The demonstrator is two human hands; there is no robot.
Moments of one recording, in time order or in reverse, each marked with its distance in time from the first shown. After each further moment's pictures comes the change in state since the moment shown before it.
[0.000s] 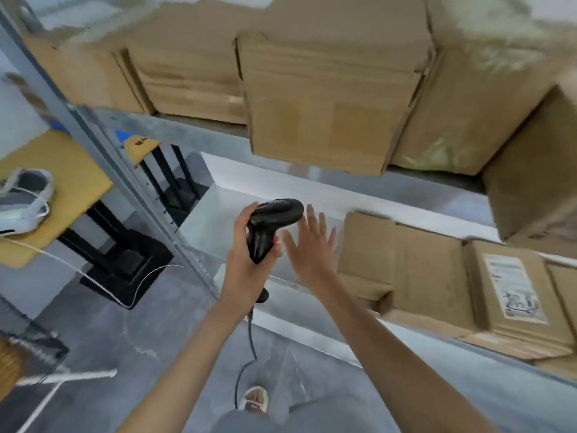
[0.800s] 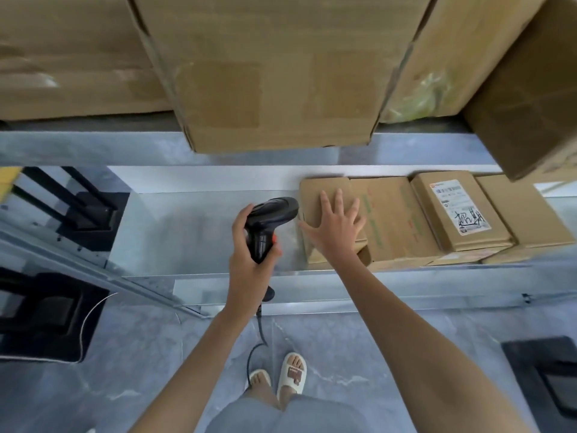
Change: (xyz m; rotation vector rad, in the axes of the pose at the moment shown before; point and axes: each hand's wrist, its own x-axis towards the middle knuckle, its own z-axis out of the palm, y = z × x) left_hand 0.019 -0.049 0.037 -0.184 -0.288 -0.137; right_hand 0.000 0.094 0.005 -0.243 0.095 0.590
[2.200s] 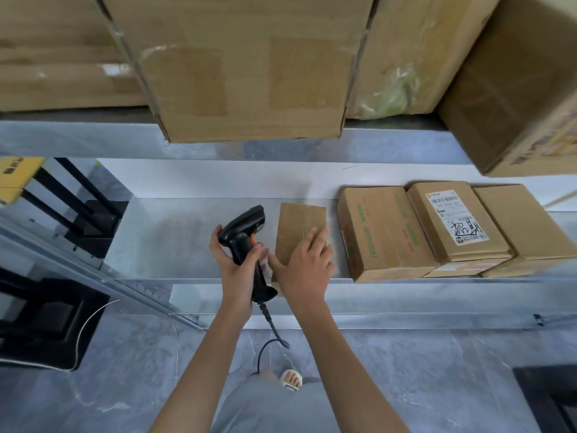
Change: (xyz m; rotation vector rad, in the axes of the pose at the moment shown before) left_hand 0.005 -0.027 0.017 -0.422 0.228 -0.373; right_hand -0.084 -0.036 0.002 0.181 -0.043 0.076
